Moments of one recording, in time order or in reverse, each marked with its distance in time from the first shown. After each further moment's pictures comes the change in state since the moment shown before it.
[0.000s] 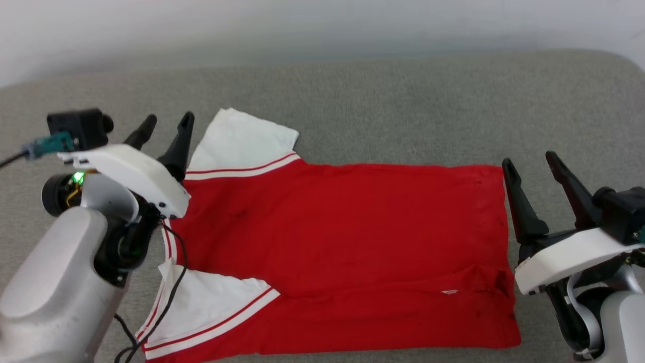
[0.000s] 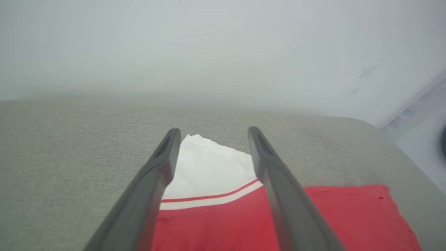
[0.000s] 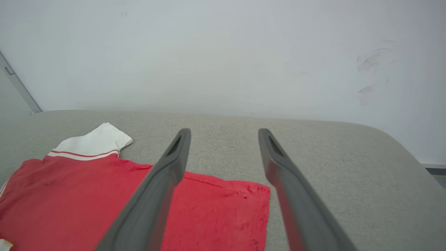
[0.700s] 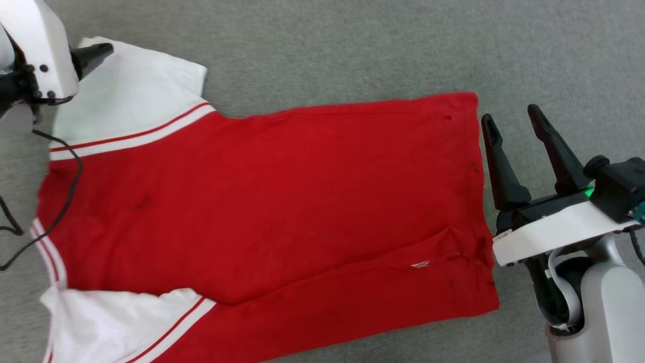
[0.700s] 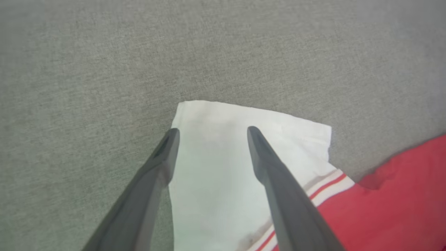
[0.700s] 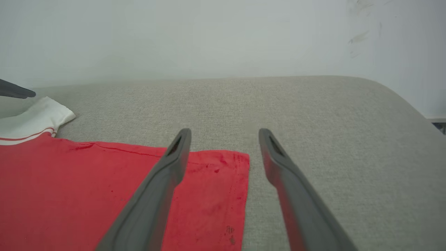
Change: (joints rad) left arm -0.564 0.180 -0.100 0.267 -0.117 -0.158 0.770; right arm -0.123 0.069 0.048 -0.037 0.000 0.000 -0.061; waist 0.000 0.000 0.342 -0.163
